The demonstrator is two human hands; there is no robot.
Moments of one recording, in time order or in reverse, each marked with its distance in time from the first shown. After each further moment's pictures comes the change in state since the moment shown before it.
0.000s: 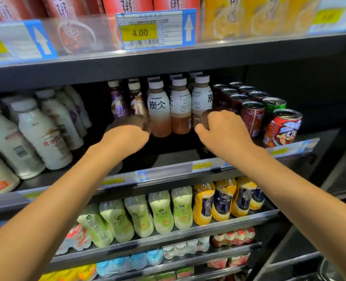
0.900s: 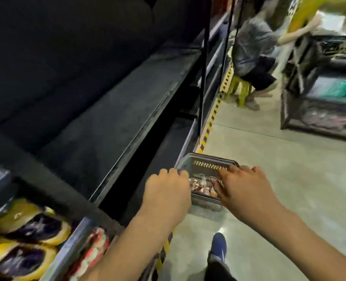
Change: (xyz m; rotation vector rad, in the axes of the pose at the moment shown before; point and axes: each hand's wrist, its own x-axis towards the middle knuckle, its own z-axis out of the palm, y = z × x) left_hand -0.200 0.489 0.193 0.082 -0.216 1.294; right_hand -0.359 0.365 -0.060 -0.607 -0.193 0.883
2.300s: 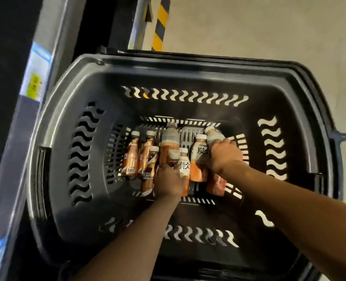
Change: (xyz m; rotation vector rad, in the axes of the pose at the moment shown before) left_hand 0.490 0.176 0.940 -0.714 -0.705 -0.672; right_hand 0.285 0.166 0.984 0.225 -1.014 0.455
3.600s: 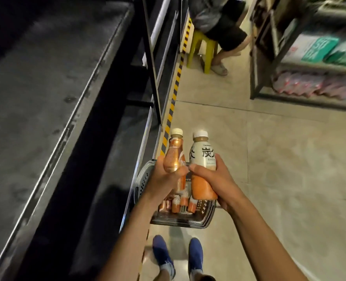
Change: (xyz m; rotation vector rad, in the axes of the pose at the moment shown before) left_hand -0.573 0.190 -0.513 -0.728 -0.228 0.451; right_hand -0.613 0.045 -0.434 1.609 0.121 -0.299
